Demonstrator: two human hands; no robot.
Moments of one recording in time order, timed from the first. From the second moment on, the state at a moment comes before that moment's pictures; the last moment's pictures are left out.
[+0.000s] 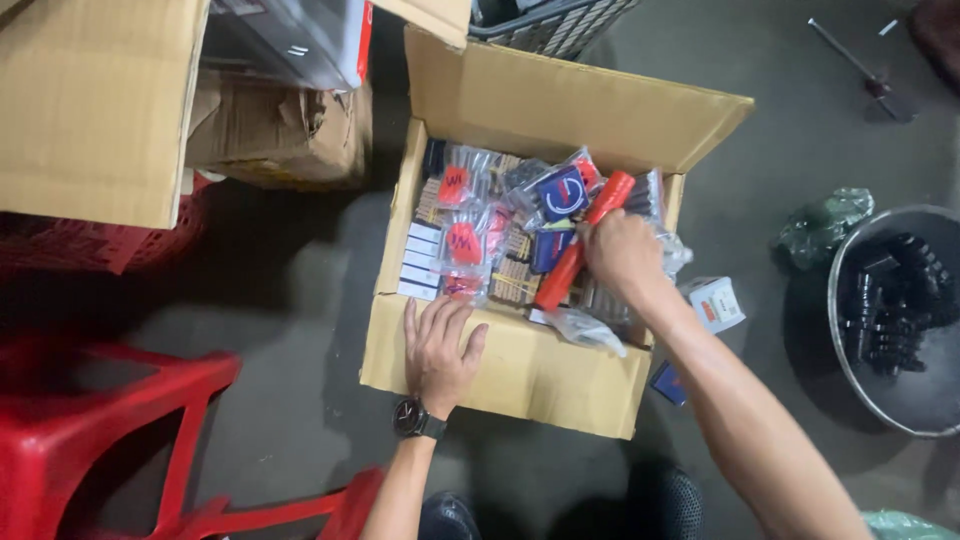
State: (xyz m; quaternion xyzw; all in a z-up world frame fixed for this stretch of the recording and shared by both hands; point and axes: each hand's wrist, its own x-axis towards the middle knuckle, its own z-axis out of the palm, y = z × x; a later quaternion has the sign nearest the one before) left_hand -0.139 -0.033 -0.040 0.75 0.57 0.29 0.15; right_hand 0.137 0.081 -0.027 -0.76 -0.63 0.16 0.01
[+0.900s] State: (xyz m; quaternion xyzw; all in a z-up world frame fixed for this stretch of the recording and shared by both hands) left_hand -0.151 -0.039 -0.098 0.76 0.55 0.34 0.10; right_hand 0.001 0.208 -0.035 -0.56 -0.79 0.23 -0.11
